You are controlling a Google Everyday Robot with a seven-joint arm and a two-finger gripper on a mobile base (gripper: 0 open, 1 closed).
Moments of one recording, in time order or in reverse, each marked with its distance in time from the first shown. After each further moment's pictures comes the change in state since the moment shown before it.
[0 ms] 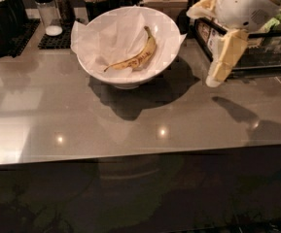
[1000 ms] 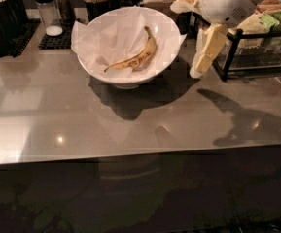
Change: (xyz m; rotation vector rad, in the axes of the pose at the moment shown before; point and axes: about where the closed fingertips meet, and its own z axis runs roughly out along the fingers) arm -0.027 -0.034 0.025 -0.003 -0.148 -0.070
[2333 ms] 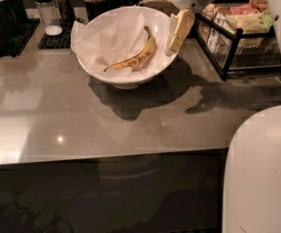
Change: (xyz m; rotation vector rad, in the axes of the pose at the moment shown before) arm -0.013 -0.085 0.050 -0.031 -0.107 -0.110
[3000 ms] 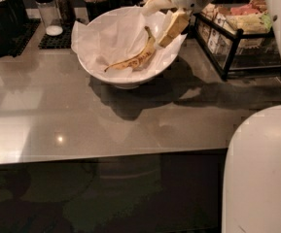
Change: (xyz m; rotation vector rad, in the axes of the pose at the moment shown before) arm 0.000 0.000 0.000 0.000 0.000 0.000
